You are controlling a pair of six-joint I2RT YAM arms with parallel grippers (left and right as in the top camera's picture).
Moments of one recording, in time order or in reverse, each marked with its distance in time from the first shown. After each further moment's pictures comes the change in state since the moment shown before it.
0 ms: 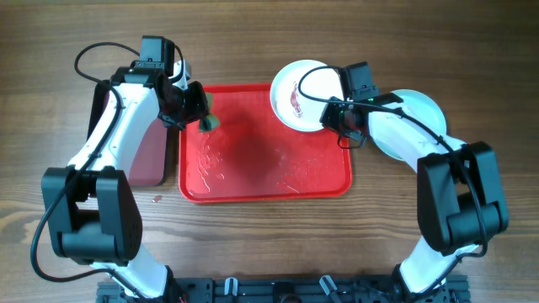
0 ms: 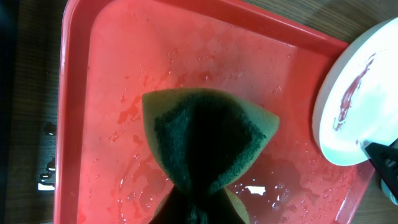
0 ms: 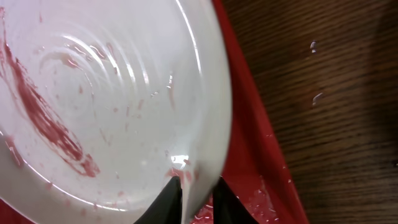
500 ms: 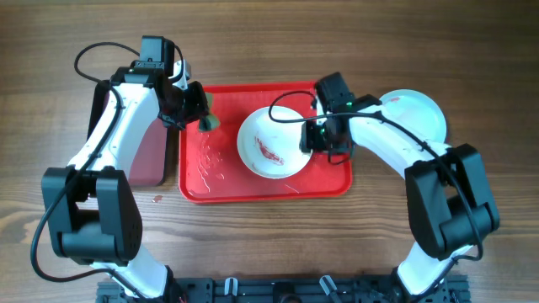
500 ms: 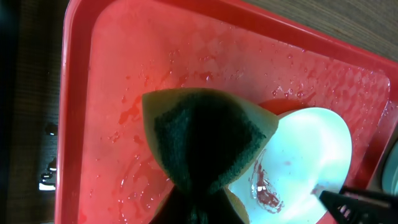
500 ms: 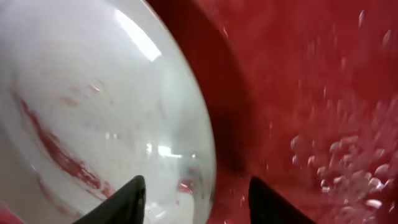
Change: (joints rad) left arm 0.000 0.000 0.000 0.000 -0.003 0.000; right arm 0.116 -0.001 0.037 -0.223 -0.134 -0.304
